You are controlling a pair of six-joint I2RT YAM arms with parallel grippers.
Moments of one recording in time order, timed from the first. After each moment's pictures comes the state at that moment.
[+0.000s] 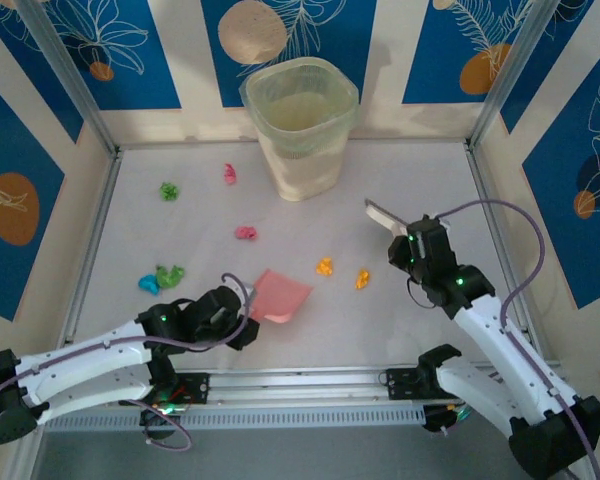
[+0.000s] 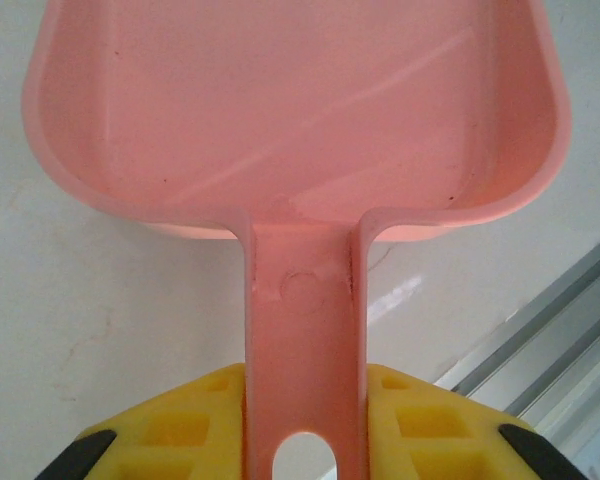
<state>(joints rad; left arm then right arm) -1.07 0.81 0.51 -0.63 -0.02 -0.62 0.42 0.85 0.81 -0.72 0.23 0.79</state>
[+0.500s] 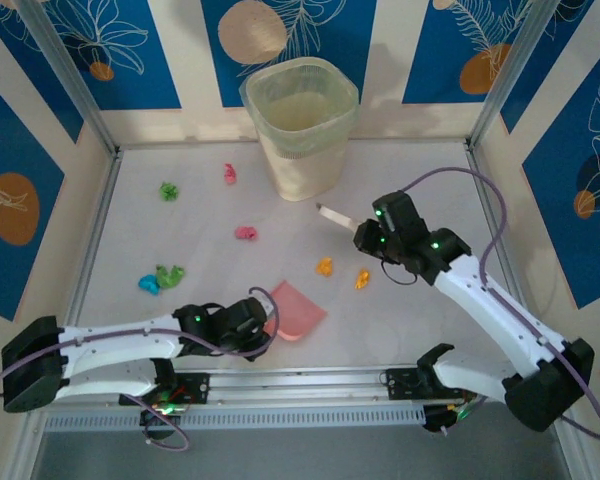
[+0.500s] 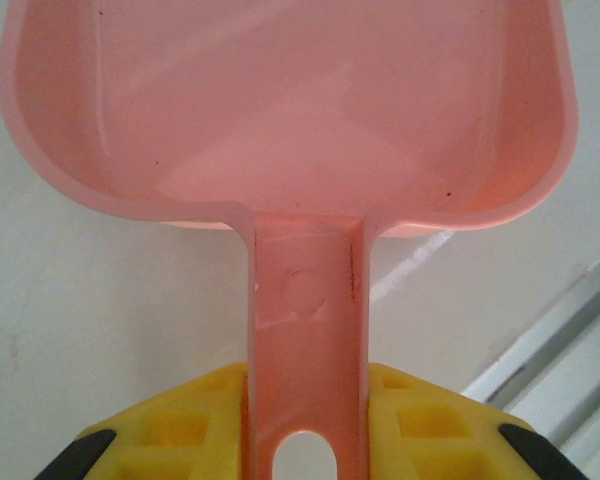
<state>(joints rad) -1.17 1.09 0.51 -0.50 -0.05 -0.54 0.57 1.13 1.06 -0.81 0.09 0.84</state>
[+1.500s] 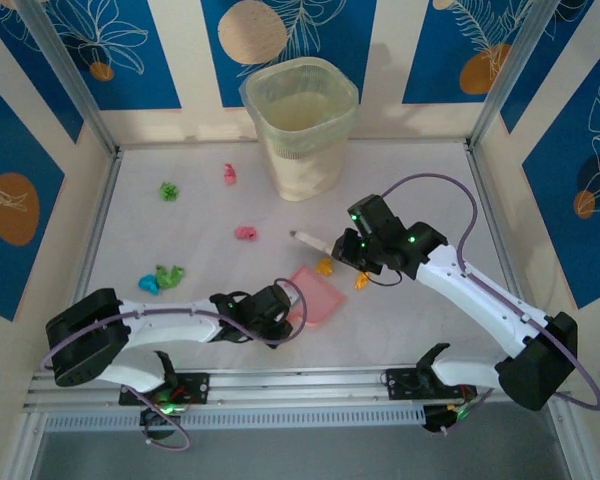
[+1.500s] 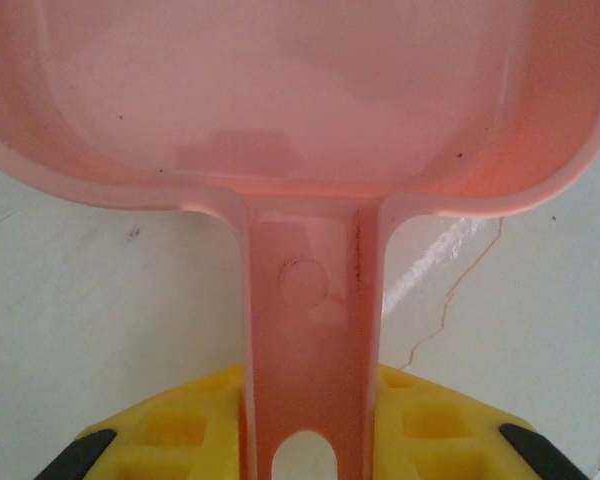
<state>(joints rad) -1.10 1.39 0.61 -0.29 -0.01 -0.45 0.67 1.21 1.09 -0.86 -0.05 0.98</state>
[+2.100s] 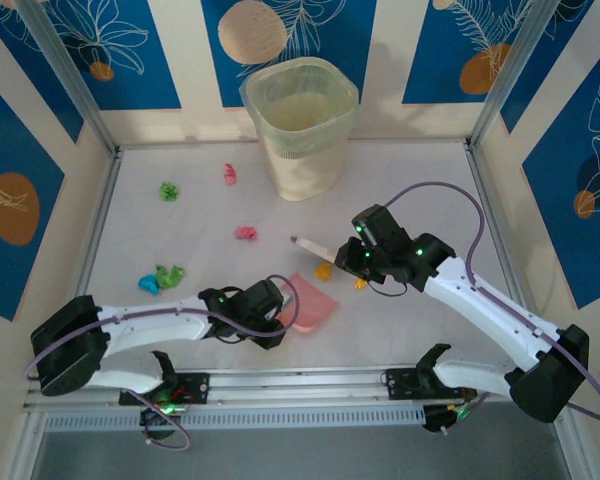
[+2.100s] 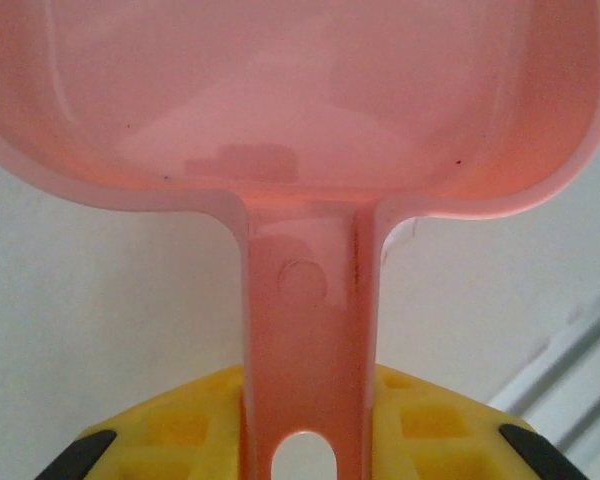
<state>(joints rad) -1.07 1.28 0.64 -0.49 0.09 -0.51 0.70 1.13 1.03 -0.86 -0.02 1.01</state>
